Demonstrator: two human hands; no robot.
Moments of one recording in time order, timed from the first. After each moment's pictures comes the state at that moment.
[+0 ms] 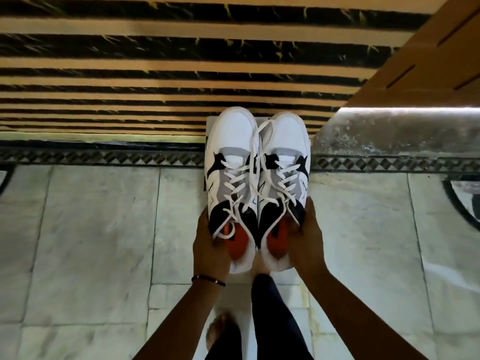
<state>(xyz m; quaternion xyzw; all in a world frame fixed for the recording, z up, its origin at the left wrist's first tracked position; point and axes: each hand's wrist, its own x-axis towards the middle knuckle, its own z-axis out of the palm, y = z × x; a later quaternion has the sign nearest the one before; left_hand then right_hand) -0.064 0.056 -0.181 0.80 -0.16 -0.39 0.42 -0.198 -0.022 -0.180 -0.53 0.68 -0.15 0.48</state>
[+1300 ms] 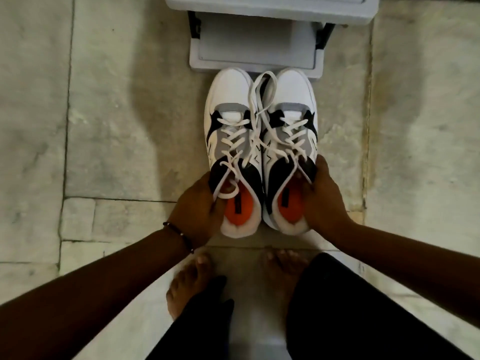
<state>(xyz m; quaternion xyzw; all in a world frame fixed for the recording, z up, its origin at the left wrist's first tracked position) -0.114 0.244 -0.561 0.74 -0.51 -0.38 0.22 -0.299 0.138 -0.547 -0.59 0.63 -0.05 0.50</state>
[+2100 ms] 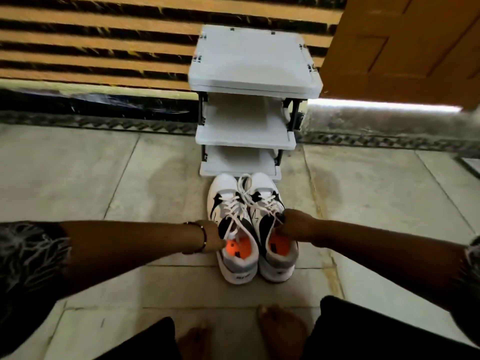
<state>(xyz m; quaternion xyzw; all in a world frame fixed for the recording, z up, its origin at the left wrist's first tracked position) -0.111 0.211 -0.492 0.72 -0.56 -0.38 -0.12 -0.293 0.122 -0.475 -0.74 0.52 0.16 0.39</state>
